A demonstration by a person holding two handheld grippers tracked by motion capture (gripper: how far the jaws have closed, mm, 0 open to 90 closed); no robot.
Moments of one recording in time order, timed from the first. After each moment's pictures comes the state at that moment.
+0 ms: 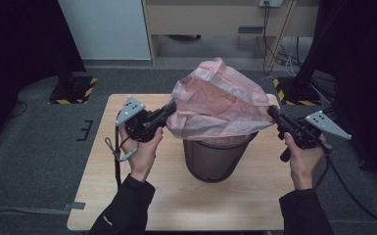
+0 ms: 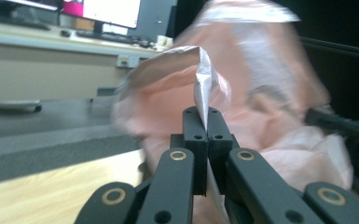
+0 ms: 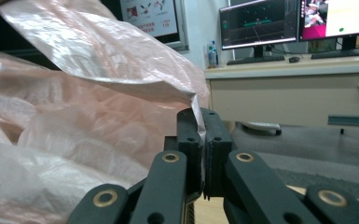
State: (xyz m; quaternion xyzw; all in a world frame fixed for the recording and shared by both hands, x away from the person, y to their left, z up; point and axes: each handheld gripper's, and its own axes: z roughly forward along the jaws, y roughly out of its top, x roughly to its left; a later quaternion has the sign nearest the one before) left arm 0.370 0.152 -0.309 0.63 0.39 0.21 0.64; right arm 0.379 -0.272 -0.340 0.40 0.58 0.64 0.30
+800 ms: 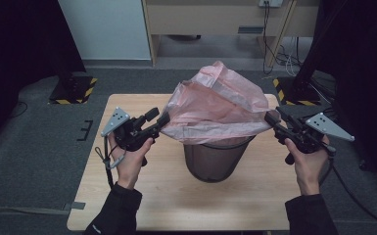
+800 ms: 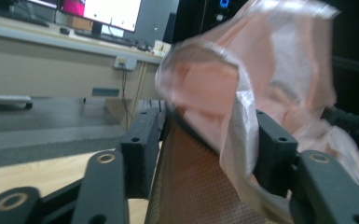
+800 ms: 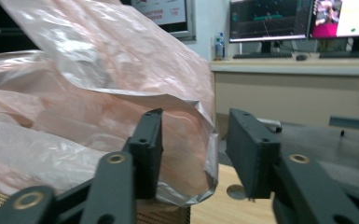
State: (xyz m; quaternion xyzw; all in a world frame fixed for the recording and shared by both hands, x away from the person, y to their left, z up) left arm 0.366 0.178 -0.331 0.60 0.38 0.20 0.67; right arm 0.370 -0.275 -0.338 0.37 0.62 0.62 0.31
